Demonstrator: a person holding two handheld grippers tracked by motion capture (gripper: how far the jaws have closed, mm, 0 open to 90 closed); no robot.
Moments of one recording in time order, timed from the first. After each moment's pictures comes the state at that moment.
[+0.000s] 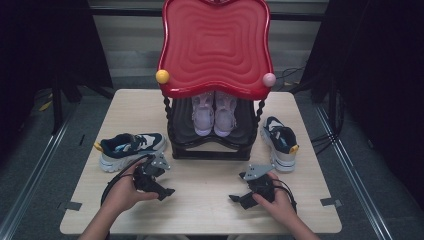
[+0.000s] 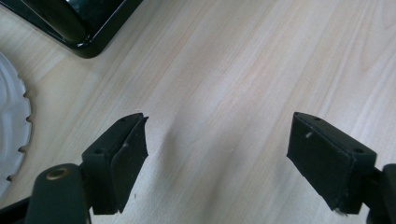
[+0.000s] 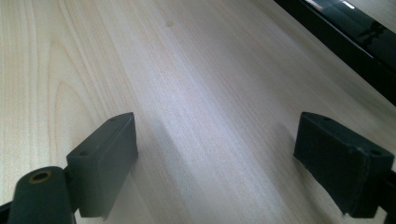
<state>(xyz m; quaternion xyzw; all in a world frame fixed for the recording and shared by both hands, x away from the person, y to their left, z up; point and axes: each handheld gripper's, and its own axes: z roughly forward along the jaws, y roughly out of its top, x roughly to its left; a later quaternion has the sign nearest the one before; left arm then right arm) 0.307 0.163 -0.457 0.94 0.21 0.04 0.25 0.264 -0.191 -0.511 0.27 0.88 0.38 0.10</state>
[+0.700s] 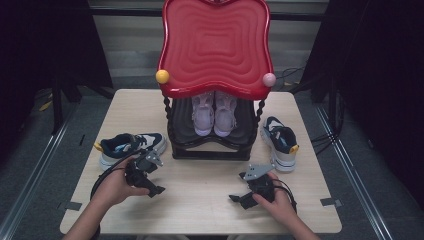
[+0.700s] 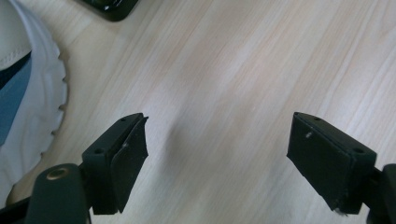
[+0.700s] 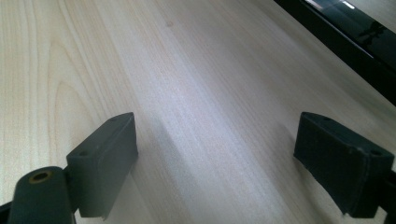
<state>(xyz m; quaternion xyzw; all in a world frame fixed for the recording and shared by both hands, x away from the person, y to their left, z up) 0.315 0.181 -0.444 0.95 0.22 0.03 0.20 0.264 -0.191 -0.511 0.27 0.88 0.38 0.10</state>
